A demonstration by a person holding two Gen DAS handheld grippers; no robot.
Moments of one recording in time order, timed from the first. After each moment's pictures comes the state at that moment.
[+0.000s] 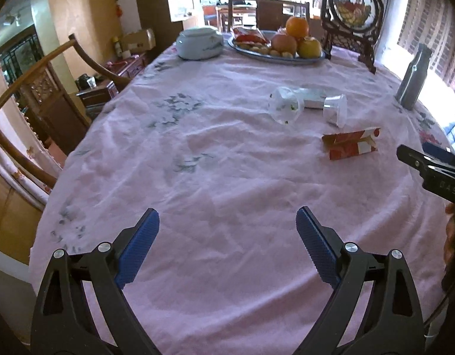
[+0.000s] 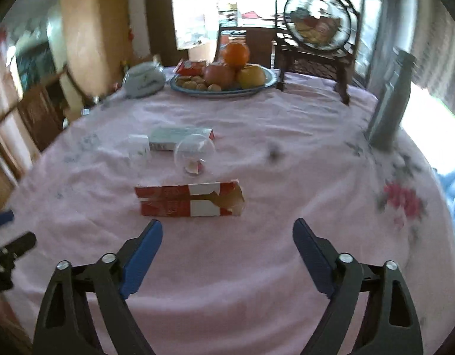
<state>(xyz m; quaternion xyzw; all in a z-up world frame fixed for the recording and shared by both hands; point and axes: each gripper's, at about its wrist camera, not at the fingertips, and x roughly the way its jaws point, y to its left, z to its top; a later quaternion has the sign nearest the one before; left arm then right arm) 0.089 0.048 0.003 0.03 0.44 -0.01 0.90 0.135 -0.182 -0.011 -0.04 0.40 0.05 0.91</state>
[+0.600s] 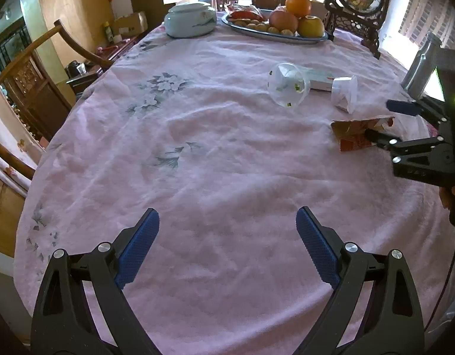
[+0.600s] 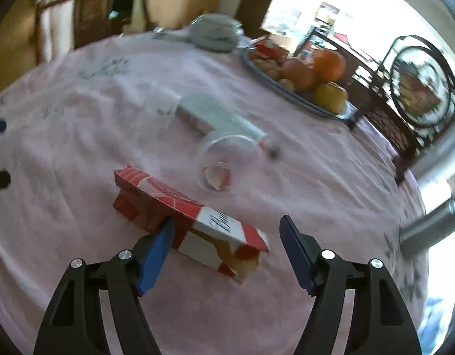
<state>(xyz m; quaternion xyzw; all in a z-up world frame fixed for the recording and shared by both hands) 0.118 0.048 -0.026 0.02 0.48 -0.02 0.87 0.207 -0.138 -0.044 -0.27 0.41 0.17 0.86</state>
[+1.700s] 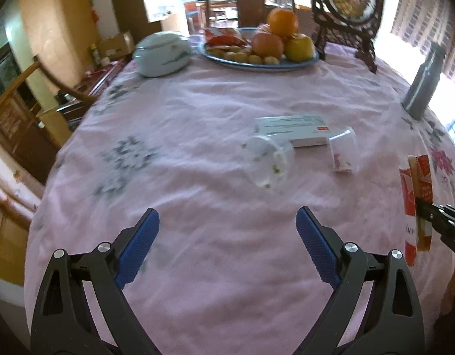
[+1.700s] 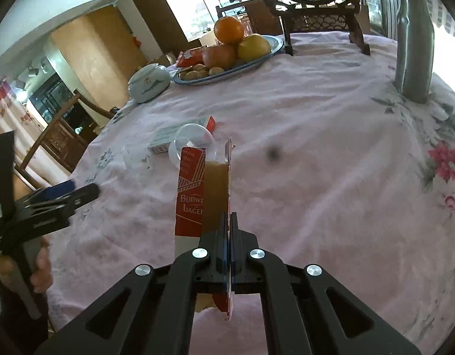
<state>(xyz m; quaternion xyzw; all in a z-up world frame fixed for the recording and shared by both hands) 0.210 0.002 -0.007 0.06 0.46 -0.04 0.89 0.168 -0.237 -0.034 0.12 0.45 0.13 0.88</state>
